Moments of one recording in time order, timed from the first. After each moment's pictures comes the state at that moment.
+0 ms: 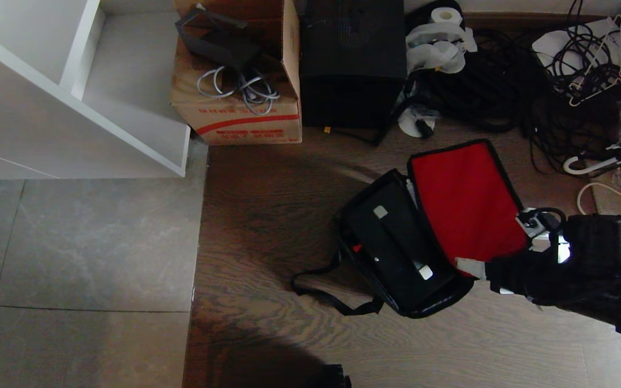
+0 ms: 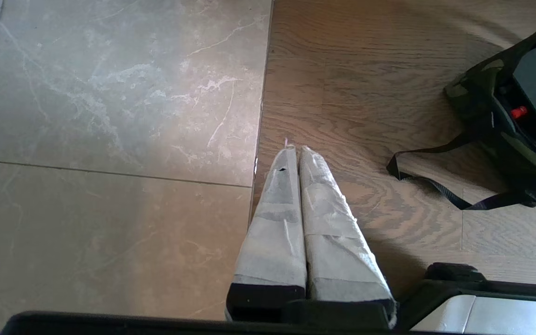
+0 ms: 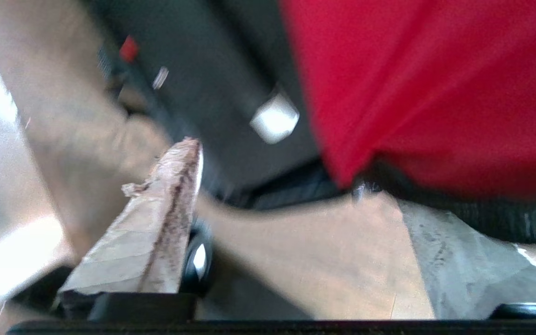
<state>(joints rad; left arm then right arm) 0.00 0.00 0.00 -0.02 0.02 -0.04 0.11 1.73 -0.41 -0.83 0.22 0.14</state>
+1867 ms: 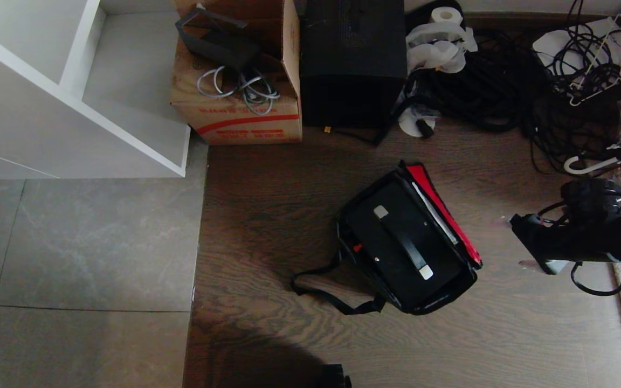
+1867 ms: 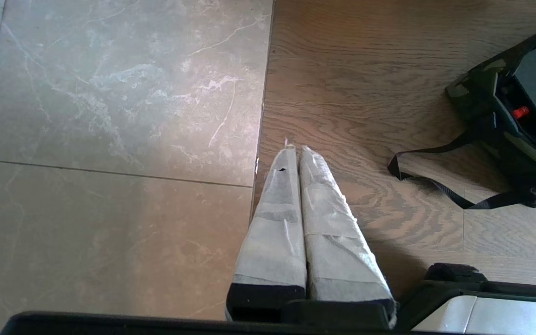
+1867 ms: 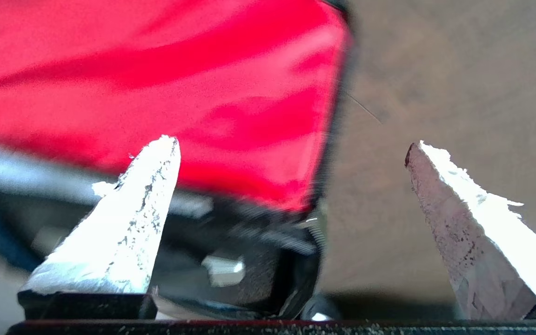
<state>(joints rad) 0.00 0.00 0.00 -0.02 0.02 -0.04 -0.21 2.02 -0.98 -0.33 0.21 0.81</state>
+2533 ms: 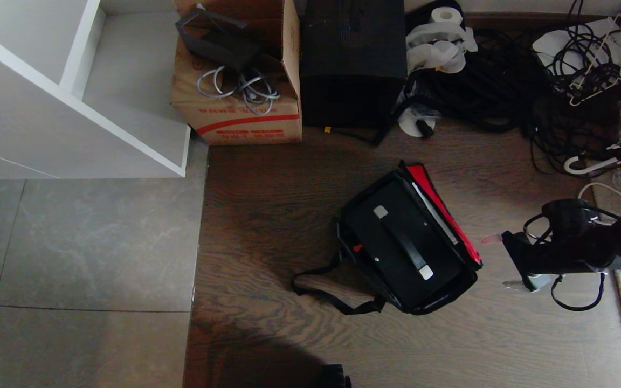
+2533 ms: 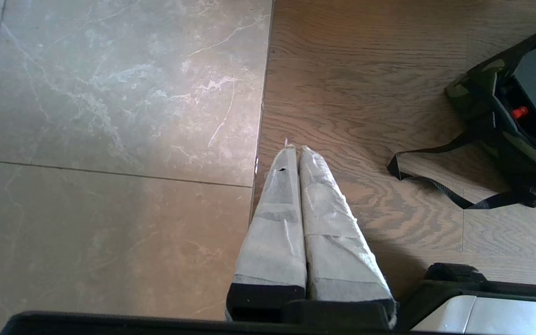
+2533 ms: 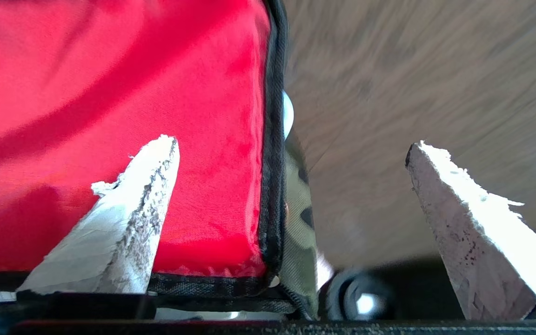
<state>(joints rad) 0.00 0.00 0.00 -0.02 0.02 -0.04 -0.24 2.22 -1.08 -0.30 0.30 1.01</state>
